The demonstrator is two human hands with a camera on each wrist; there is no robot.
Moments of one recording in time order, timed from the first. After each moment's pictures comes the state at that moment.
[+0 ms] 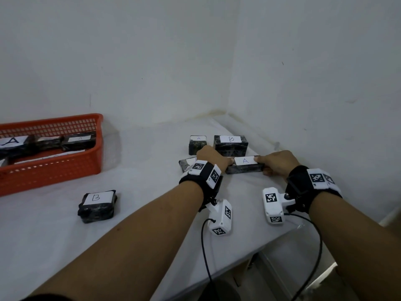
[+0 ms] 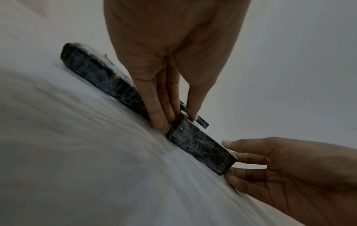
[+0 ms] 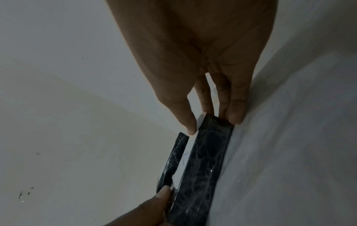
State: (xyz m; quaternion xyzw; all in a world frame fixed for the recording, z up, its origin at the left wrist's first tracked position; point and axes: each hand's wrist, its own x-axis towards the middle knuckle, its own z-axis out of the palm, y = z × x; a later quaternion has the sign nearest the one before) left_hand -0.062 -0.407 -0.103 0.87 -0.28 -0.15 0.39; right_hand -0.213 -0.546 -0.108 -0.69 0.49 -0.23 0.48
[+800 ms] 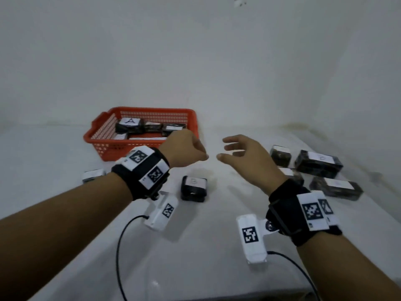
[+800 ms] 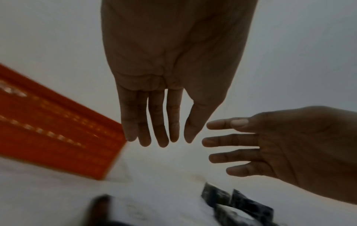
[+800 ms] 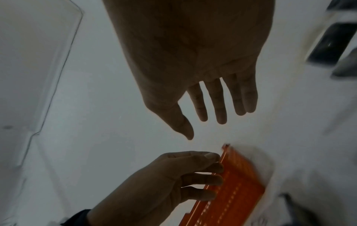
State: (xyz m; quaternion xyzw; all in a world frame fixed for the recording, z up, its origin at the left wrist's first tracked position) left_hand 0.055 -0.118 -0.022 0.89 -0.33 -0.05 0.31; right_hand -0.070 -0.274 -0.039 -0.86 0.15 -0.19 0.45
